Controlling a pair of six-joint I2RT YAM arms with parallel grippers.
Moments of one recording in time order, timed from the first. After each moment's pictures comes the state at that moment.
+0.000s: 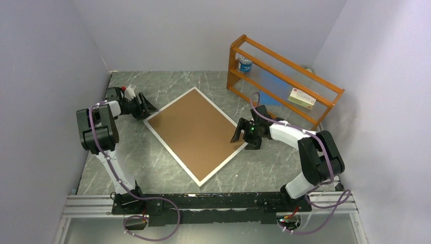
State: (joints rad) left arm 0.27 2.07 1.30 -0.22 0.84 -0.23; right arm 0.38 1.56 0.80 -0.35 -0.31 0.73
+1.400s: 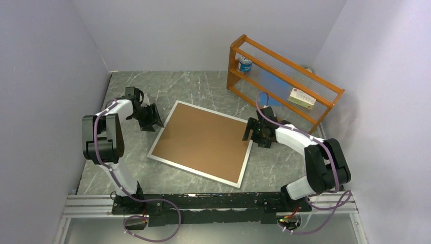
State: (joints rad) left arm 0.07 1.82 1.18 -0.61 0.35 -0.25; right arm 0.33 1.46 0.76 -0.37 -0.03 0.64
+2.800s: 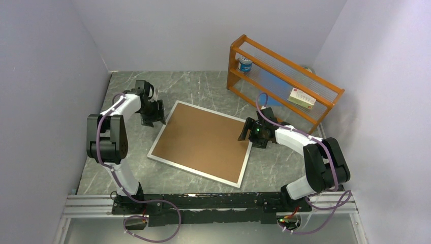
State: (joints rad) left arm -0.04 1.82 1.28 -0.70 0.16 -0.21; right arm 0.33 1.48 0.73 -0.29 -0.16 0.68
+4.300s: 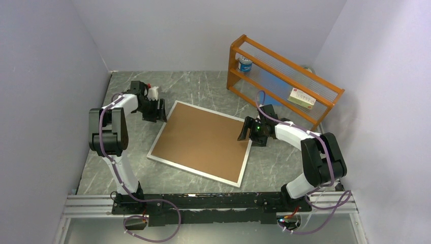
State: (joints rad) left arm 0.02 1.93 1.31 -0.55 0.40 0.08; right arm 0.30 1.55 0.78 -0.31 -0.26 0.60
